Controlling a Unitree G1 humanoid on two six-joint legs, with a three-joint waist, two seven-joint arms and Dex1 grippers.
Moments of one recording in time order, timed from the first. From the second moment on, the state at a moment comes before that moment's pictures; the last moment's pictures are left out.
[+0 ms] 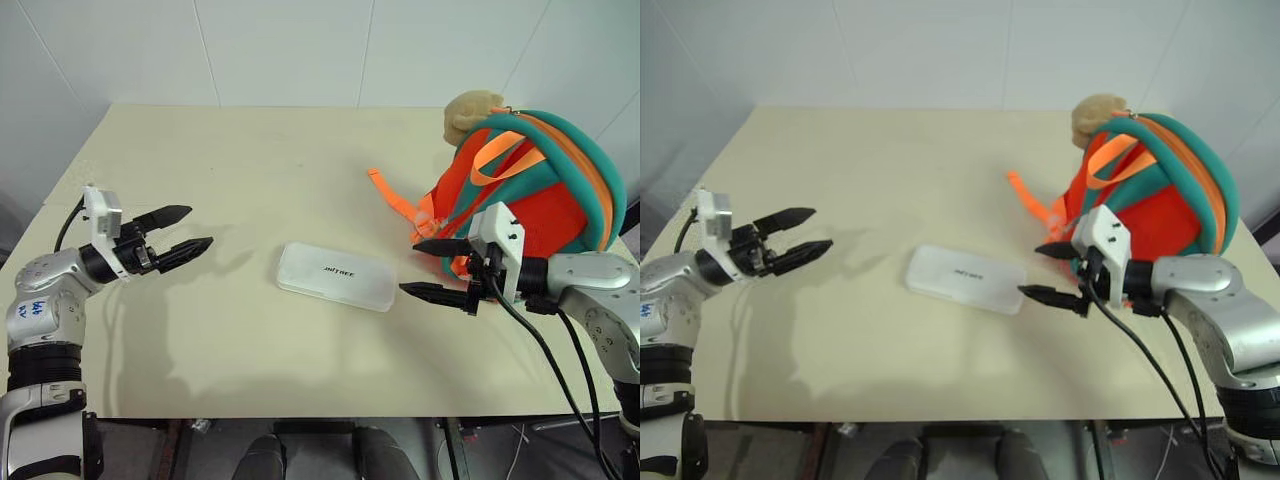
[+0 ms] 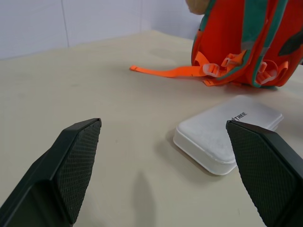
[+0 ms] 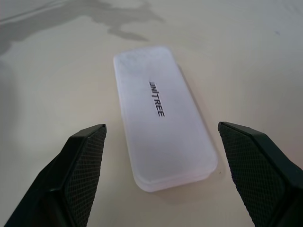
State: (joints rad) left arm -0.54 0.74 0.28 0.41 -0.52 0.25 -1.14; right arm -0.38 -0.87 -0.08 -0.37 0.56 0.71 0.93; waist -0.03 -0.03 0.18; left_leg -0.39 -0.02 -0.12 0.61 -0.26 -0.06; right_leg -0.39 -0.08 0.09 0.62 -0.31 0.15
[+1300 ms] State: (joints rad) left arm -0.98 0.50 0.05 1.19 -0.12 -0.02 -1.16; right arm -0.39 -0.72 0.13 -0.27 0.20 0.71 0.70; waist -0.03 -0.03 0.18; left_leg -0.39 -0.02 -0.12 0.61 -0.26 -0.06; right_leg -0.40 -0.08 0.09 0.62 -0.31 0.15
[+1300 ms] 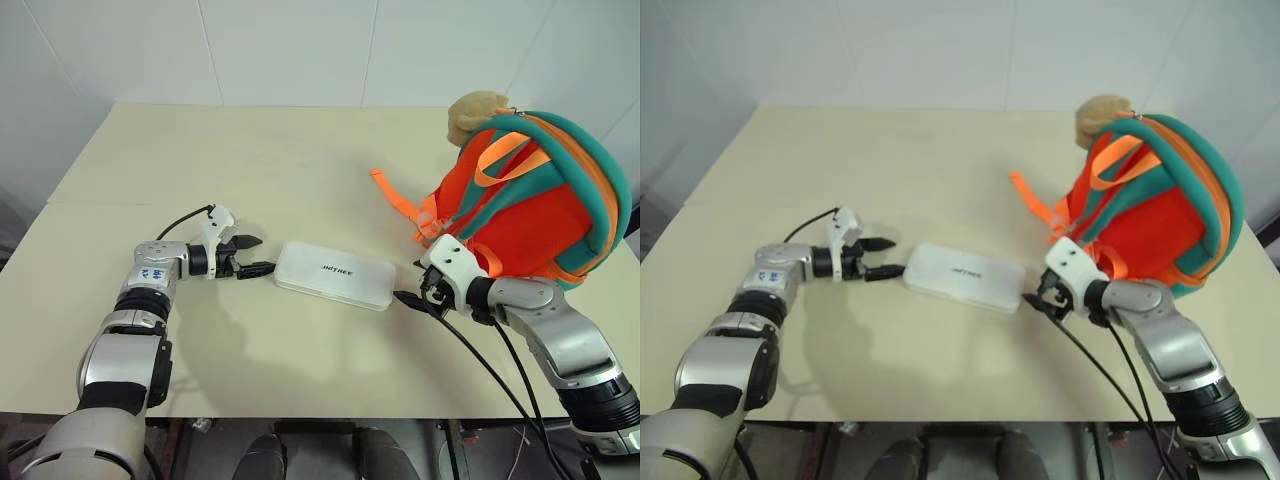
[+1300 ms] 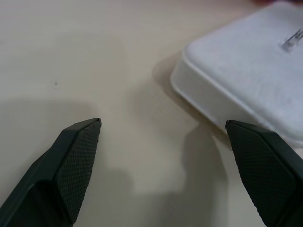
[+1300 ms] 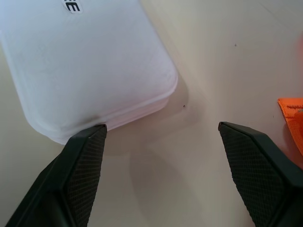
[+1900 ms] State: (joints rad) left arm -0.95 0.53 0.15 1.06 -0.23 0.34 -1.36; right arm -0.39 -0.69 0.14 -0.23 0.17 0.66 0.74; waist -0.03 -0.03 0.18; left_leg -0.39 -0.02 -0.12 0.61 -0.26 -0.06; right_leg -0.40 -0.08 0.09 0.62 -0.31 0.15
